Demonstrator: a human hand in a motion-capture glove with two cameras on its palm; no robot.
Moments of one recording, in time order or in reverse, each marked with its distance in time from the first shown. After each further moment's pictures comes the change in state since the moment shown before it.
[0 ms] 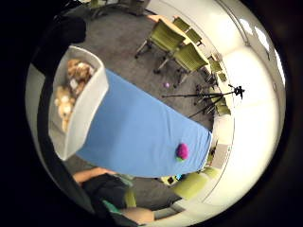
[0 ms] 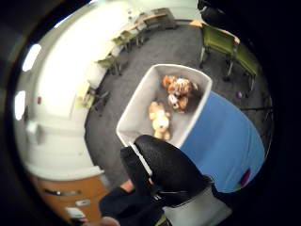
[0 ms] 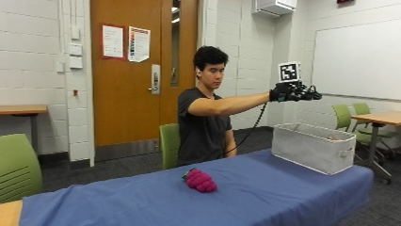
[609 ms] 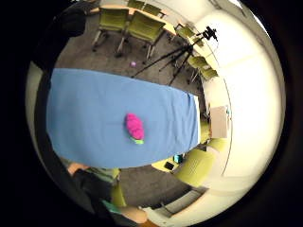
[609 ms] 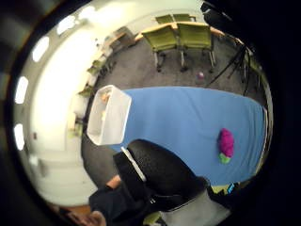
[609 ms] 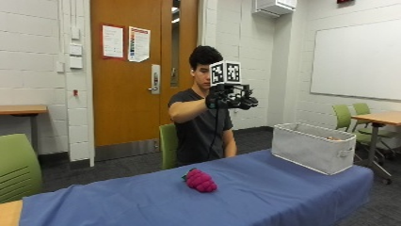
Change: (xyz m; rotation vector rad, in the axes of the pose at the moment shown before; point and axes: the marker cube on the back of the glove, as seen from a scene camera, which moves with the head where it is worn) arm 0.263 0.223 -0.011 0.006 0.106 0.553
